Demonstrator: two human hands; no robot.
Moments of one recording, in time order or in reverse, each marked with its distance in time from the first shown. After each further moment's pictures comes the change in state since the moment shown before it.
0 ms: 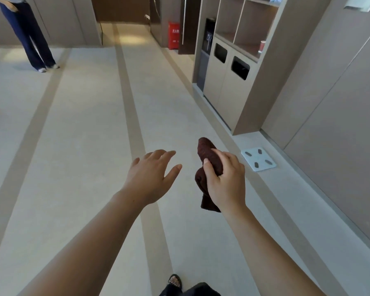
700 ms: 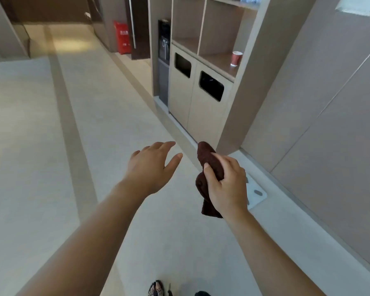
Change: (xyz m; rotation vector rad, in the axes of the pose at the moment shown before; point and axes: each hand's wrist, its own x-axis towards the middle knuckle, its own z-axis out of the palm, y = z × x) left_hand 0.621 -0.037 0.029 -0.079 -0.032 0.170; right_hand 0.519 0.141 0.153 -0.061 0.152 0.119
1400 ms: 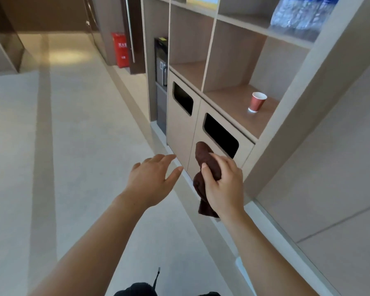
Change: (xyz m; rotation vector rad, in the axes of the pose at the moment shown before) left_hand 0.539 -0.067 0.031 0.026 -0.071 -0.038; right_hand 0.525 0.095 0.191 0.029 0.002 -0.041
